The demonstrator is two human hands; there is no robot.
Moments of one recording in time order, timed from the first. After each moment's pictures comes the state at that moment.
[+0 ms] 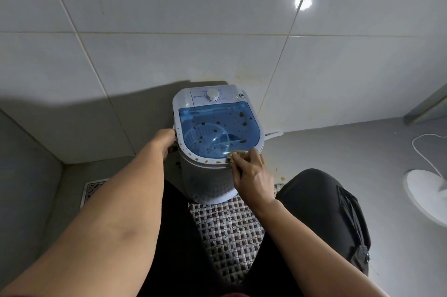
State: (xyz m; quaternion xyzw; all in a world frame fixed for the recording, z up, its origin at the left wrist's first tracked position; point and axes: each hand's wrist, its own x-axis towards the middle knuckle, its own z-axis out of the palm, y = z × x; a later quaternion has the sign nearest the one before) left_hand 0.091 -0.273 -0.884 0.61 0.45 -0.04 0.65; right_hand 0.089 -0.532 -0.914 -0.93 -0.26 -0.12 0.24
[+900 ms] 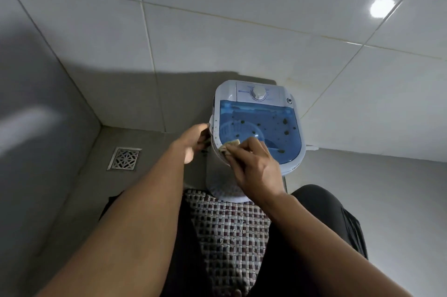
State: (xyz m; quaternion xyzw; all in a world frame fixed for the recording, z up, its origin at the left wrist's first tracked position) left_hand 0.075 -0.251 -0.934 0.51 0.39 -0.01 0.77; right_hand 0.095 -0.466 -0.875 -0.83 -0.47 -0.10 0.28
